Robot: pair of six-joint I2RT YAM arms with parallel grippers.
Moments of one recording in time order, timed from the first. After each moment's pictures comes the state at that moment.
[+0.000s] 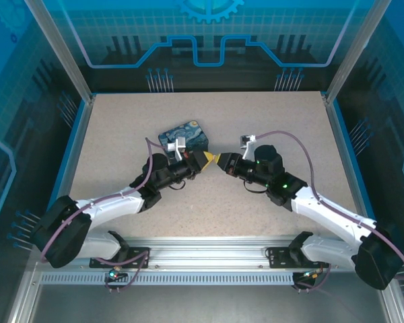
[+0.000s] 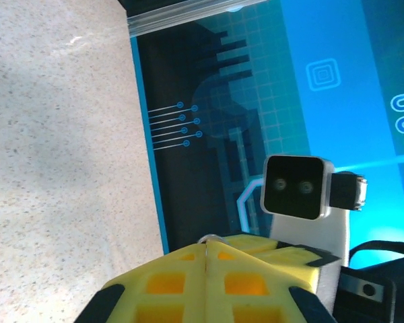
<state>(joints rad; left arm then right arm) -0.65 1.31 0.56 0.71 0.32 -1.30 0.66 1.08 0.70 0.08 -0.25 0.99</state>
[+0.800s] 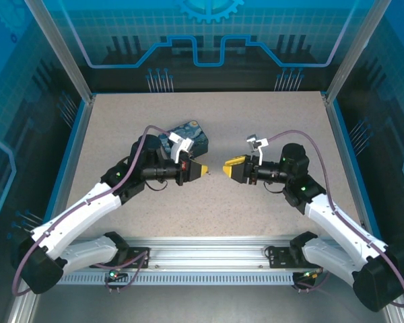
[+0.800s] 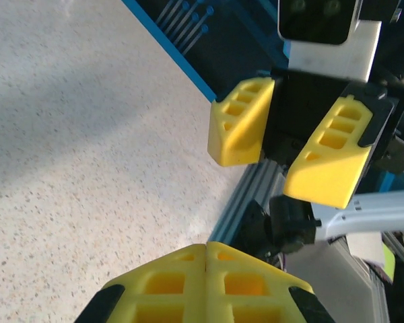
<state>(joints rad) -0.62 1.07 0.91 -0.25 0.62 -0.49 0.45 0.94 0.64 0.17 -0.88 0.59</state>
